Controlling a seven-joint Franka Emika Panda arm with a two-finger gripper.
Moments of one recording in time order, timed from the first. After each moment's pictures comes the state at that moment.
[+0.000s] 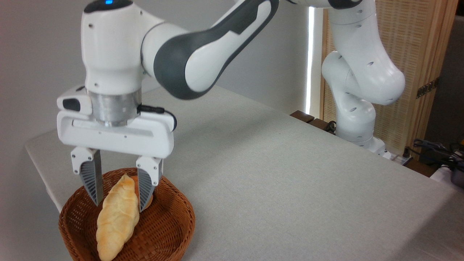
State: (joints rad) arm -0.17 0.30 0.11 -1.59 -0.12 2.13 -0.03
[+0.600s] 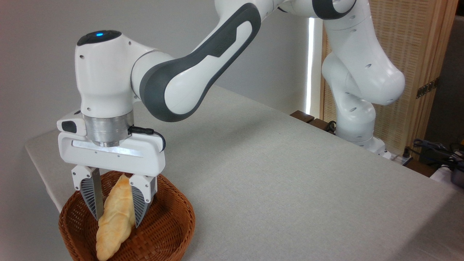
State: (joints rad) arm -0.18 0.38 0.06 -1.59 -0.02 2.20 -0.03
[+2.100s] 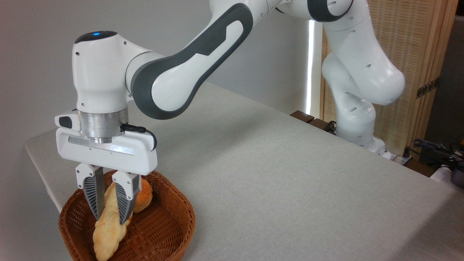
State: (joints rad) arm -0.18 0.39 0.03 -1.58 0.06 2.24 -0.03
